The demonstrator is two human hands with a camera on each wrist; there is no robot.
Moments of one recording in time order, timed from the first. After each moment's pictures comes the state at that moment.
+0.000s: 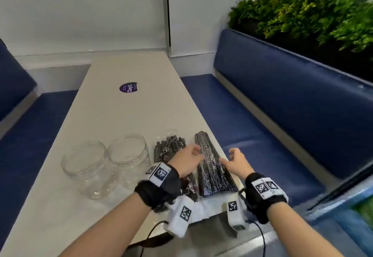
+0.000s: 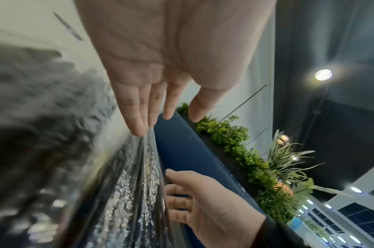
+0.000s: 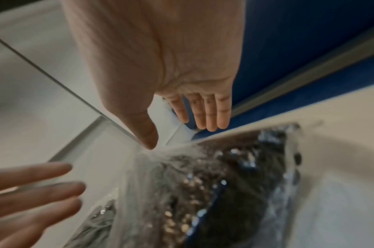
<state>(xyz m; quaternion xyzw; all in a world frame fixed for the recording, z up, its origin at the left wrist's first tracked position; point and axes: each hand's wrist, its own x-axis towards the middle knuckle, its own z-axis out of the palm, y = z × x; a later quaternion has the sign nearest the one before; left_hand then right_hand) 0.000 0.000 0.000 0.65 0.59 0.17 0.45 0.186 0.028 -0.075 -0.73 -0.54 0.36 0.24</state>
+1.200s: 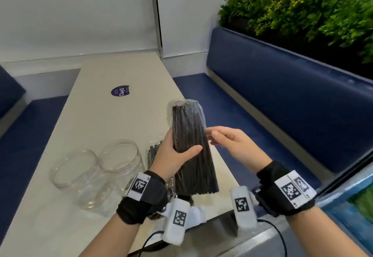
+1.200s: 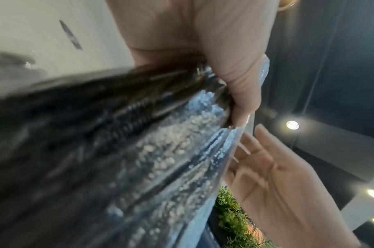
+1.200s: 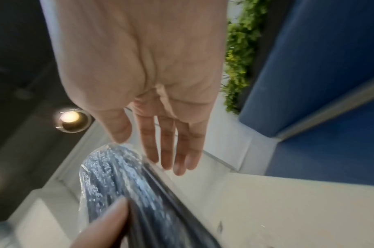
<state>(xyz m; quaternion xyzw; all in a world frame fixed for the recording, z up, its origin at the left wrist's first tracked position) -0.015 -0.016 0.029 0.60 0.48 0.46 0.44 0.165 -0.016 0.057 -0.48 -0.67 0.43 0.38</state>
